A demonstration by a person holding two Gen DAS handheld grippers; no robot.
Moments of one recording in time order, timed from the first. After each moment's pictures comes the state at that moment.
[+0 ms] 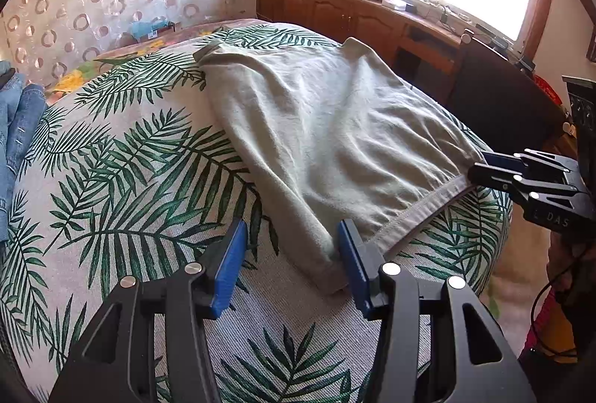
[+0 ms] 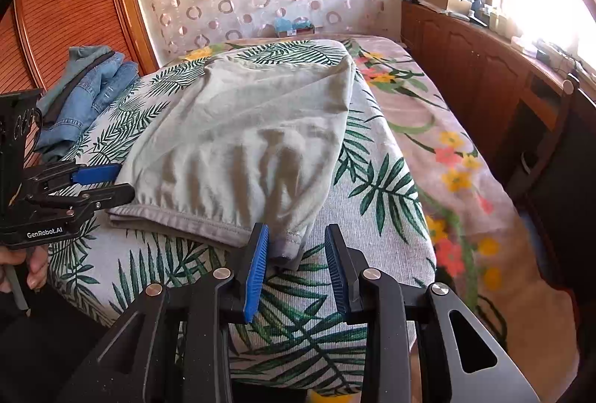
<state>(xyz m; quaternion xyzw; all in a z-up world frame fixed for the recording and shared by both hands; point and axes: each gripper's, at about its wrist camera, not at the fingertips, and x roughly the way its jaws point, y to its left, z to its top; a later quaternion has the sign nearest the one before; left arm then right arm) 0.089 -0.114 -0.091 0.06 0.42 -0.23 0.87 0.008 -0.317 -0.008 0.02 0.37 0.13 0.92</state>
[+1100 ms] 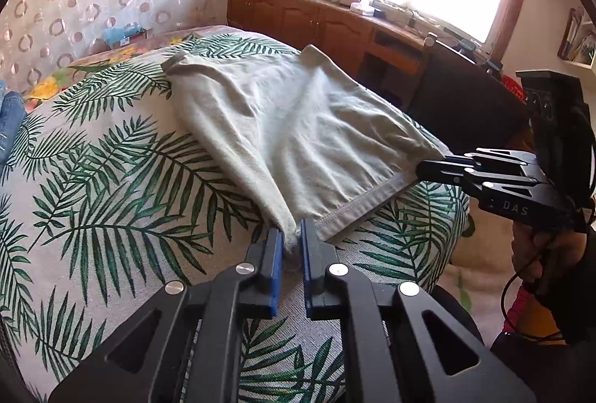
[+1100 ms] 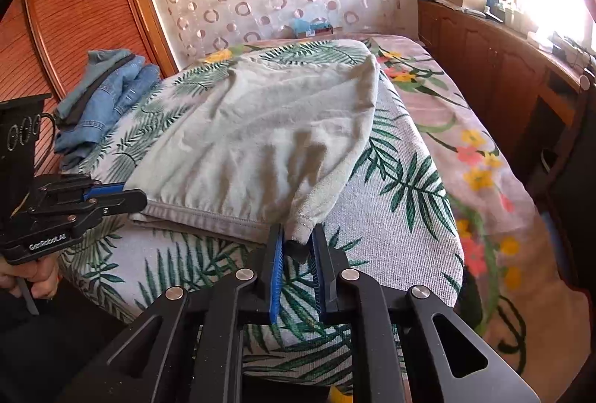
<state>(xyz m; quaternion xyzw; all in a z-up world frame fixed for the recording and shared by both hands) 0.065 -0.116 -0.074 0.04 0.41 -0.29 0.86 0.001 -0.313 -0.003 0.04 0.36 0.17 0.92</state>
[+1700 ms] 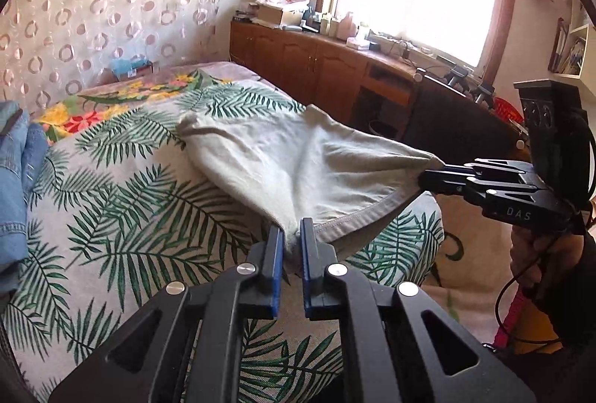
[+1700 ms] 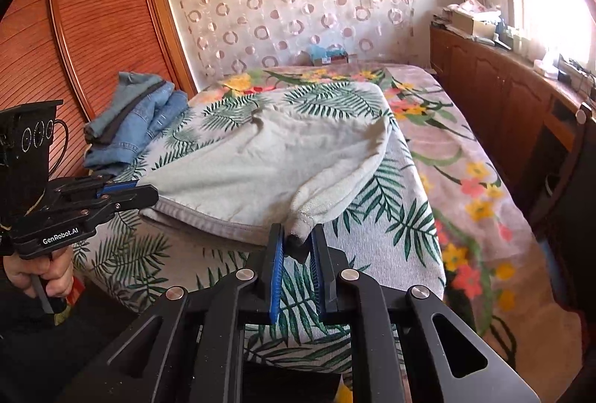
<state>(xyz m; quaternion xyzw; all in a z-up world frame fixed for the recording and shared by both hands) 0.046 -0.106 -0.025 0.03 0.35 -0.29 0.89 -0.033 -0.318 0.035 0.04 0.31 0.19 0.93</state>
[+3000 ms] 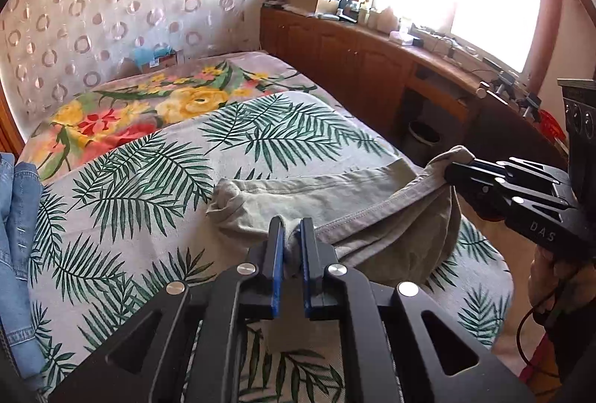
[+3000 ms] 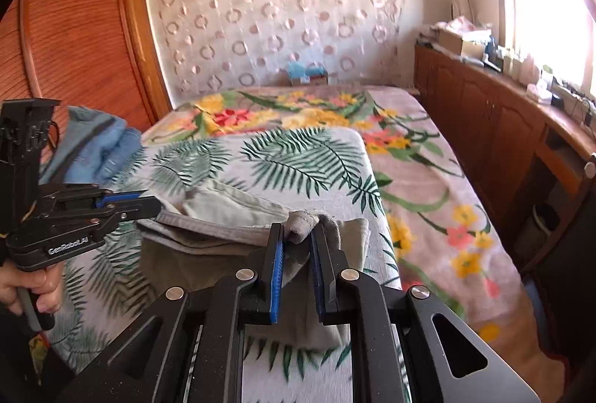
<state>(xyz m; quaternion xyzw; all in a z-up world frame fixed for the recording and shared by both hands) 0.192 -0.127 -0.033 0.05 0.38 -0.23 0.89 0.105 -0.284 0.016 0.02 0.30 0.14 0.94</state>
